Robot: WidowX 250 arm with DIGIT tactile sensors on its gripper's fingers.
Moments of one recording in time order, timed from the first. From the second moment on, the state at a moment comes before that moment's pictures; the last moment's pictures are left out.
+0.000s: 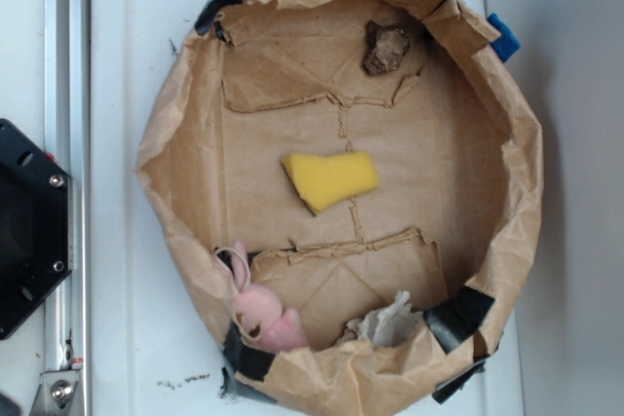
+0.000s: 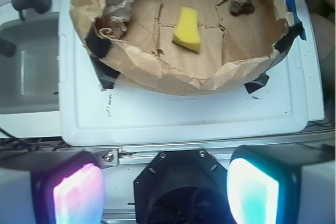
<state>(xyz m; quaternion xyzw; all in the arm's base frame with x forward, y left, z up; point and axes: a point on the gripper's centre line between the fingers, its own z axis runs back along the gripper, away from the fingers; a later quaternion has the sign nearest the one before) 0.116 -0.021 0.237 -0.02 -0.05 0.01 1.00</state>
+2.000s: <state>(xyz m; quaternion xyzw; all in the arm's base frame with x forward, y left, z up) 0.263 0.000 0.141 -0.04 -0.04 0.01 1.00</state>
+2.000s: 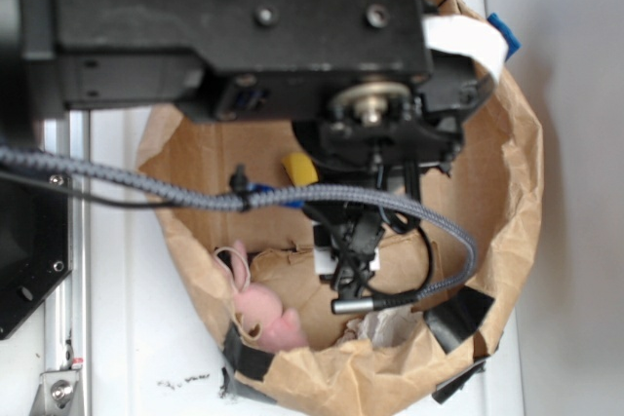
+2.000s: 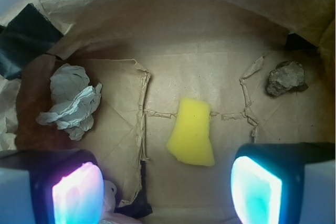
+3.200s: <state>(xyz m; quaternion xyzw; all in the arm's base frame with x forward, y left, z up) 0.248 -0.005 0.056 -0.04 -0.02 0.06 1.00</state>
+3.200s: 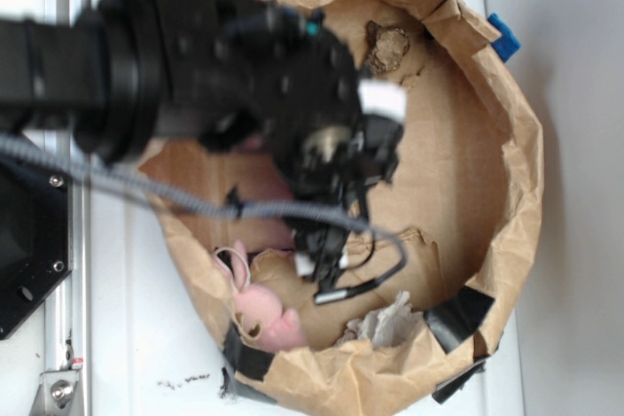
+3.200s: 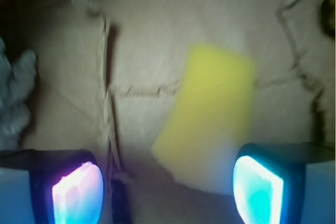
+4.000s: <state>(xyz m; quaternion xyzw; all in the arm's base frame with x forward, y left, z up) 0.237 -0.011 0.040 0.01 -0.02 0.08 1.00</state>
